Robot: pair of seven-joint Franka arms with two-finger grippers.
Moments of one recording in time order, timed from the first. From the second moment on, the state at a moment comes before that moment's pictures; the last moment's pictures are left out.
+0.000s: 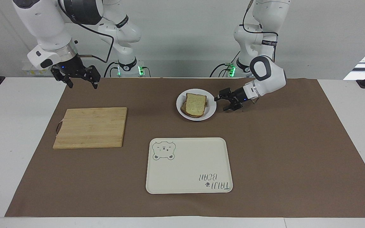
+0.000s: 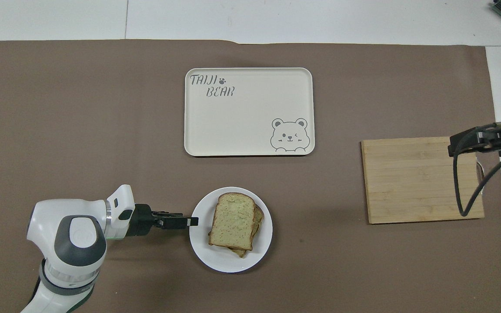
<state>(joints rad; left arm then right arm) -0.32 -0.01 0.01 -2.55 -1.32 2.22 0.88 -0.07 0.03 0.06 -1.55 -0.04 1.50 0.01</state>
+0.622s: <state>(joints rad) -0.35 0.03 0.02 -2.56 -1.47 2.22 0.94 -0.07 0.03 0.06 -1.55 -0.04 1.50 0.01</state>
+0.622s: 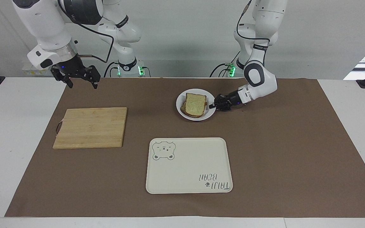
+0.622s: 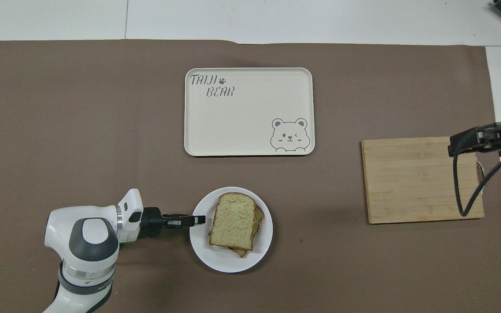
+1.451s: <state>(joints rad) -0.19 0.05 0.04 -2.43 -1.69 2.07 0.96 -0.07 0.03 0.06 -1.55 -0.04 1.50 0.01</state>
